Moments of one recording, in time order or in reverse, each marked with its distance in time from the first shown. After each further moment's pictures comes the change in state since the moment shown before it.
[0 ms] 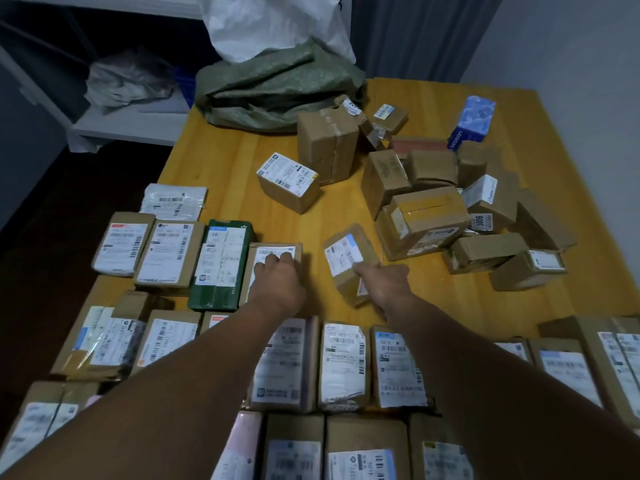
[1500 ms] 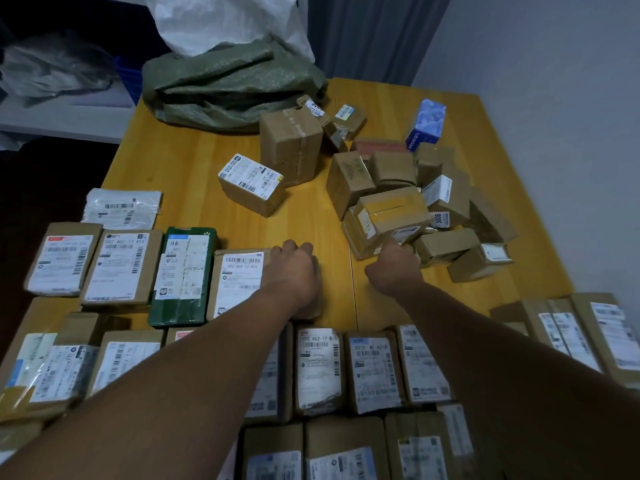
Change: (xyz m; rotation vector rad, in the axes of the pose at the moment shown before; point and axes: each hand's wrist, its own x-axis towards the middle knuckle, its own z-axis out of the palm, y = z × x) left_hand 0.012 0.046 -0.002 0.038 -0.050 0.296; right_hand -0.011 -0.020 -0.047 -0.699 0.245 -0.314
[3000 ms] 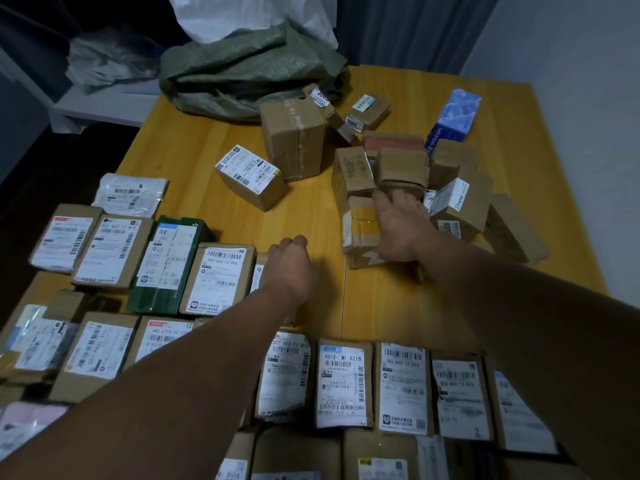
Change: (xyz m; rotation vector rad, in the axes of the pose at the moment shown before) left_hand 0.030 0.053 0.026 -0.106 0.121 -0.212; right_hand 0.106 0.015 -0.062 -0.432 -0.059 -0.591
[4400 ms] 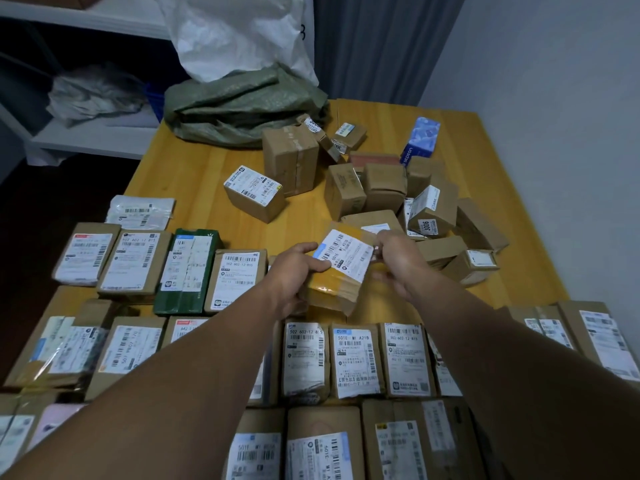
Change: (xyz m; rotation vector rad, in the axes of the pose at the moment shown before) left_hand -0.059 -0.022 -0.044 -1.148 -0.391 -0.260; right_hand -0.104 -0.073 -0.007 1.409 0.110 0.586
